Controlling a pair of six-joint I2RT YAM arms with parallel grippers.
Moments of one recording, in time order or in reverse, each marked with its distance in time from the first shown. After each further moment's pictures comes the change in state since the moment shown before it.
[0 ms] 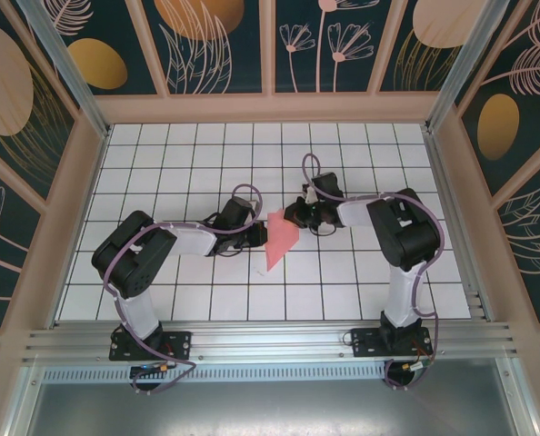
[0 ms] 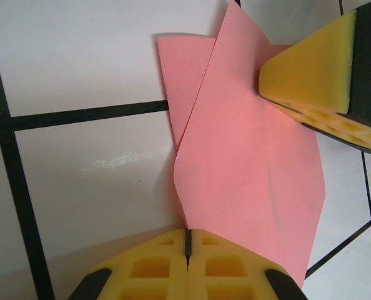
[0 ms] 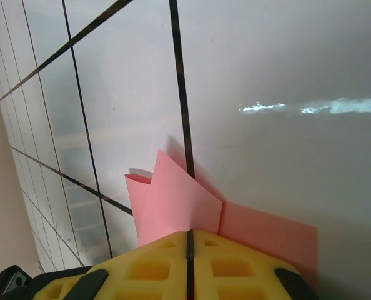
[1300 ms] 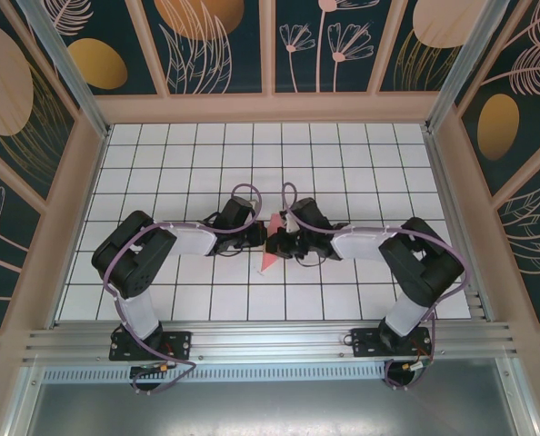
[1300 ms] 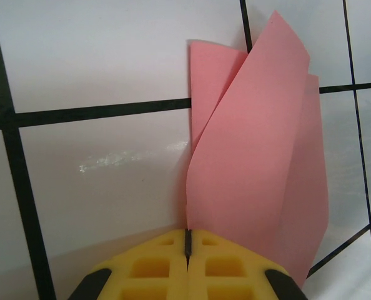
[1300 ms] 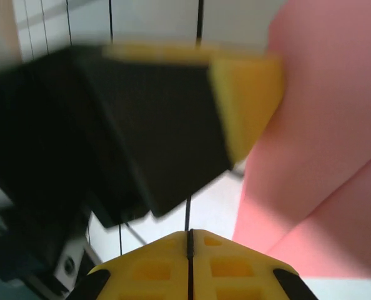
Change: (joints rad) left arm 0.000 -0.006 0.006 -0.009 -0.003 -0.022; right arm 0.264 -0.280 -0.221 0.014 0.056 0.068
